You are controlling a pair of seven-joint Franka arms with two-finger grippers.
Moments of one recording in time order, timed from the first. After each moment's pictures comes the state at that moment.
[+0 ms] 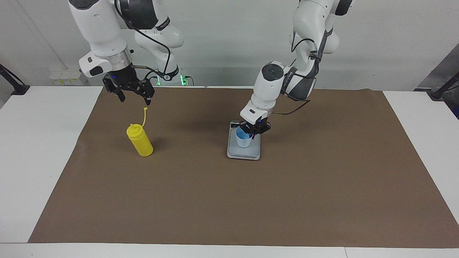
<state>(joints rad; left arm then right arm) -0.44 0.24 -0.21 -1.92 -0.01 2.27 -0.59 0.02 -0.05 0.05 -1.69 0.00 1.65 0.24</state>
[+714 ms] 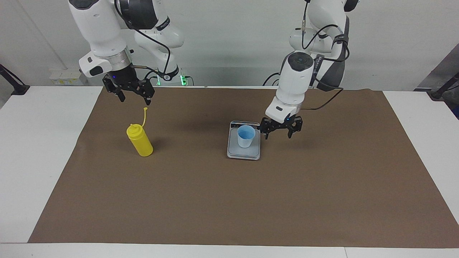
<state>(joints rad) -0.29 0.17 -0.17 -1.78 0.06 2.04 -0.49 0.02 -0.05 0.05 -1.69 0.00 1.65 0.24</state>
